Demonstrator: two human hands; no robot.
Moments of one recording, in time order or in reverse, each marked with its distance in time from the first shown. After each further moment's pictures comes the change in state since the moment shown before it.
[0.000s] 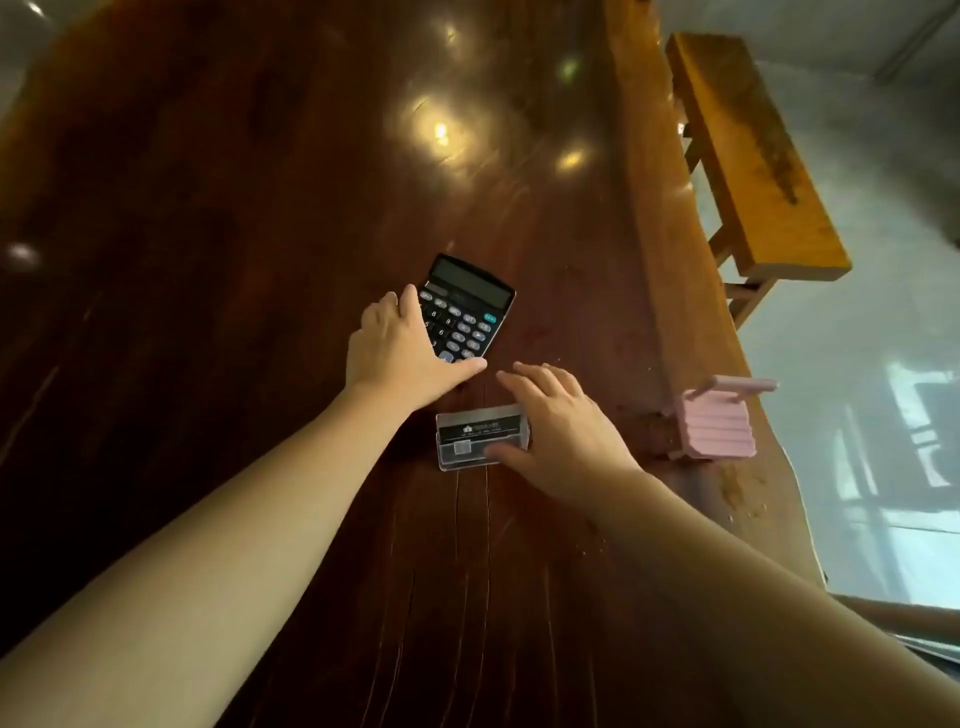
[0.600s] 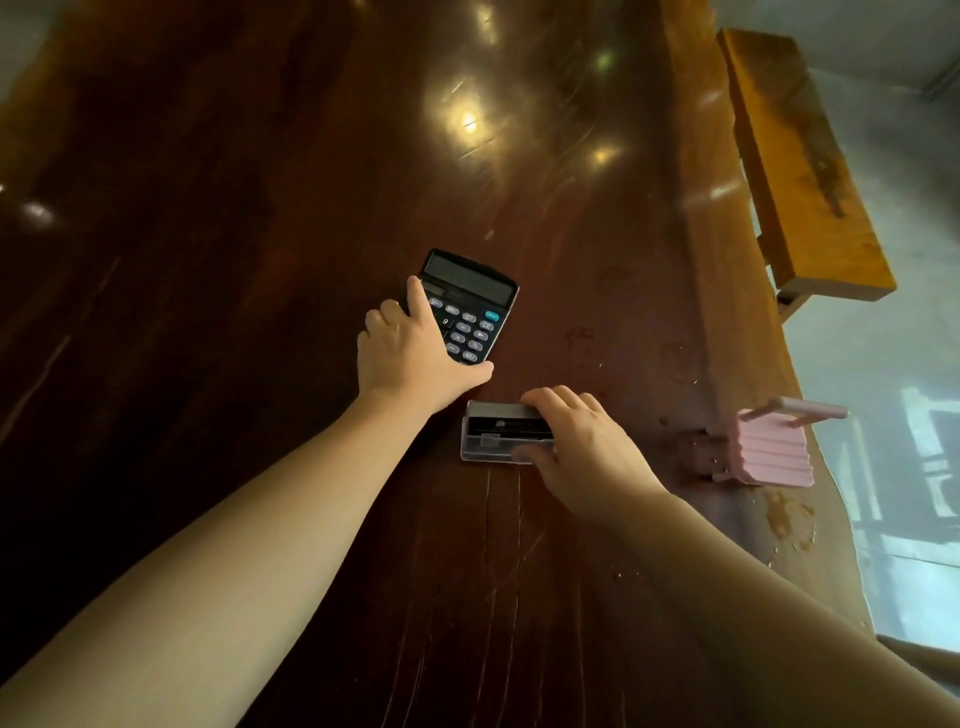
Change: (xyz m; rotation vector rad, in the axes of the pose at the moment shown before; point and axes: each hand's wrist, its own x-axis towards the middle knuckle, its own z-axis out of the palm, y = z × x) left_hand 0.005 -0.031 0.019 0.030 0.048 -0.105; right_hand 0.013 -0.010 0.018 0.087 -0.061 -0.008
